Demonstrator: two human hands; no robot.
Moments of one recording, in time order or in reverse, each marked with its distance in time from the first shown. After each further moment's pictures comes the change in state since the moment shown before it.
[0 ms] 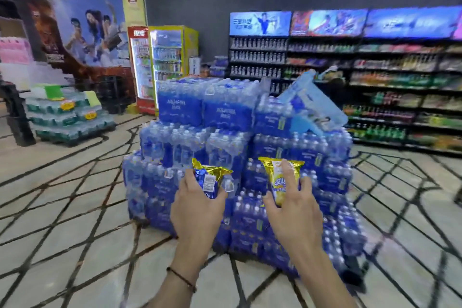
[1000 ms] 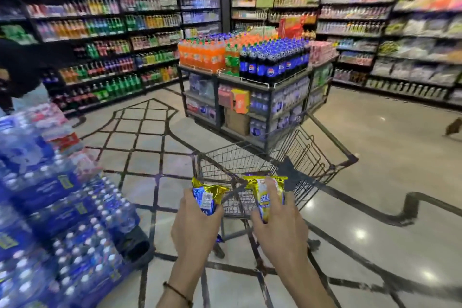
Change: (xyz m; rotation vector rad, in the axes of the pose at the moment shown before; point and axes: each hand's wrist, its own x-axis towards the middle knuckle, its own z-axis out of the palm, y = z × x) left_hand -0.509 0.479 0.374 -0.316 -1.115 0.494; right_hand -0.109 0.630 -0.321 -0.534 0.283 0.950
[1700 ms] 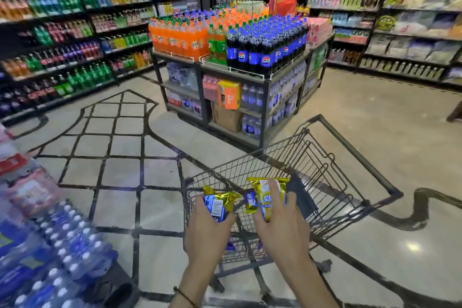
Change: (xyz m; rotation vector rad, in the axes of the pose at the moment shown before) left_hand 0.278 0.032 0.170 -0.026 -0.254 -0.051; right_hand 0.285 -0.001 0.151 -0.046 -0.070 0.124
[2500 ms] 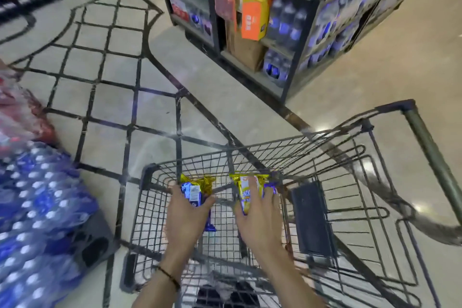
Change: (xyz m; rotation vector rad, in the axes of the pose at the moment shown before) left_hand 0.301 -0.030 0.250 0.055 0.038 -0.406; right_hand 0.303 0.117 0.277 -0.025 -0.469 -0.020
